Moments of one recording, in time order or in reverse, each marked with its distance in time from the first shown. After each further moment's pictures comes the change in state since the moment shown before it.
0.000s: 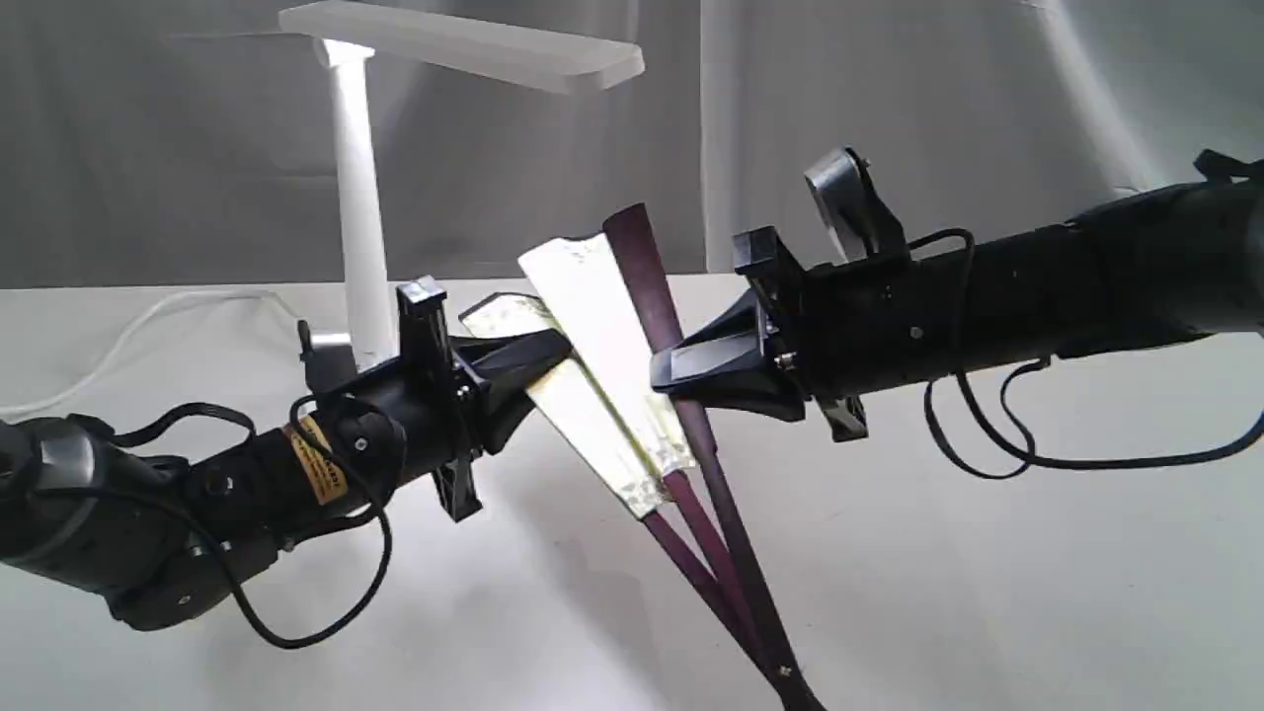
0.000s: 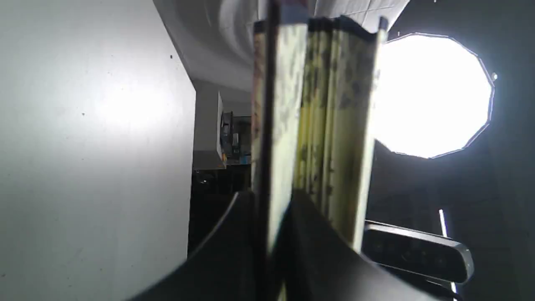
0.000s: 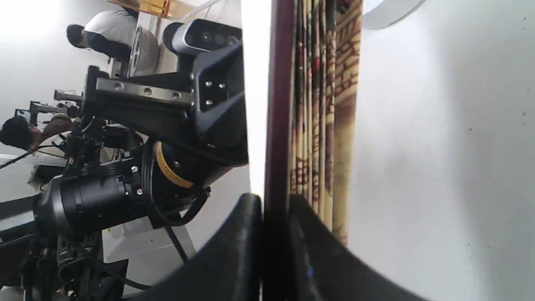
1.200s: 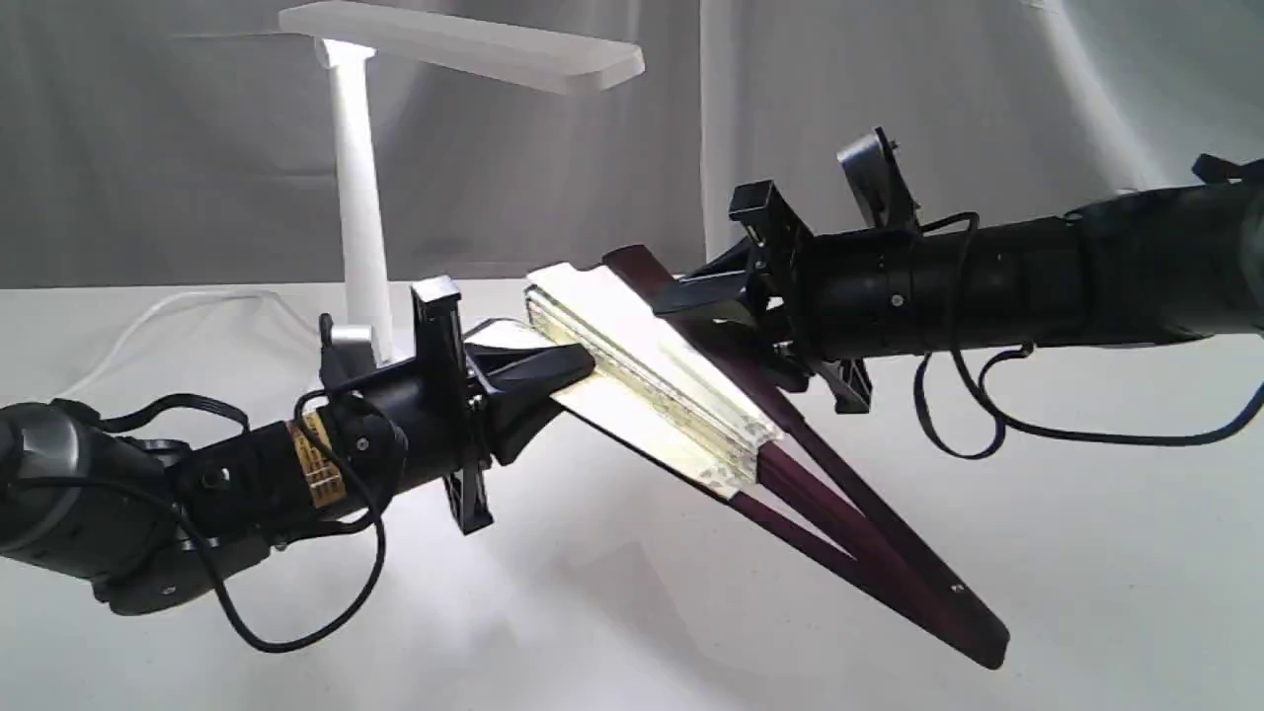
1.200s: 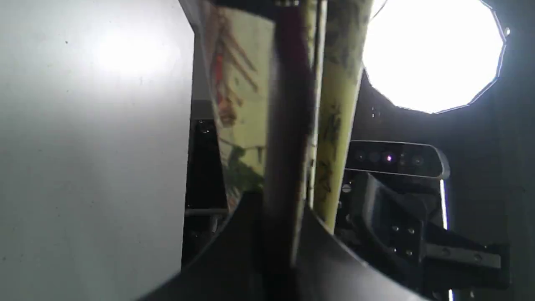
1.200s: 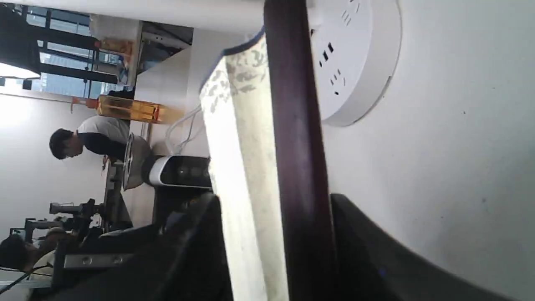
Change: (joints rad) left arm 0.000 -0.035 0.000 0.136 0.007 -0.089; right arm 0.009 0.000 0.000 0.153 -0.187 0.033
